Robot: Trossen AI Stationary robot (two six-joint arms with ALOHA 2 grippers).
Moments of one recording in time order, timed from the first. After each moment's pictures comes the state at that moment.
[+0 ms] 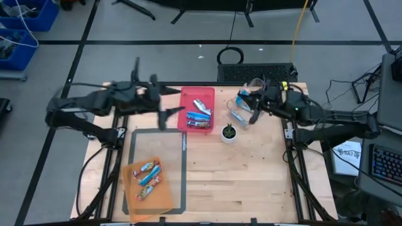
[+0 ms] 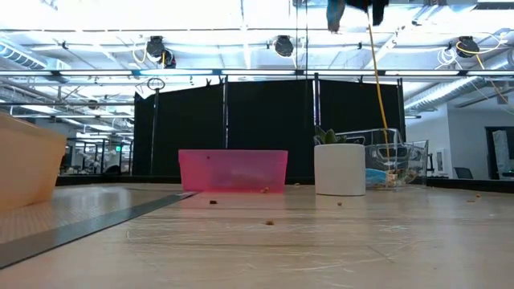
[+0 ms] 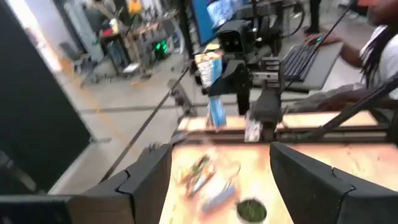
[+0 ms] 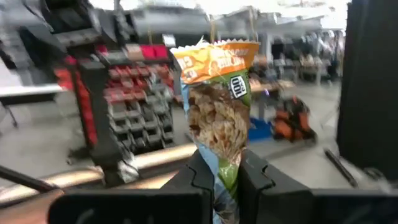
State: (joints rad) left arm -0.05 1.21 1.44 -0.39 -0.30 0.14; right arm -0.11 0.85 0.75 0.23 0.30 0.03
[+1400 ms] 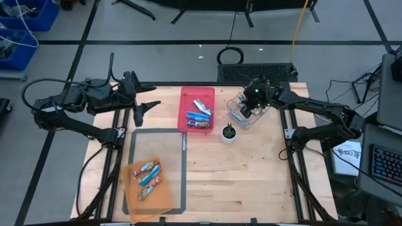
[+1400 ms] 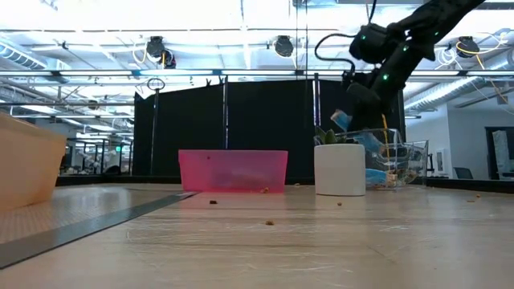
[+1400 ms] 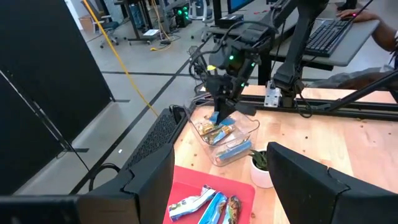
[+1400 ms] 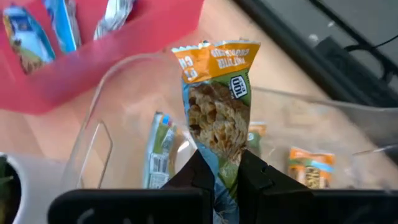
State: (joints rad) left arm -0.05 0.99 1.44 -0.75 -0.39 0.01; right arm -0.61 1.21 0.75 -0.40 0.03 0.01
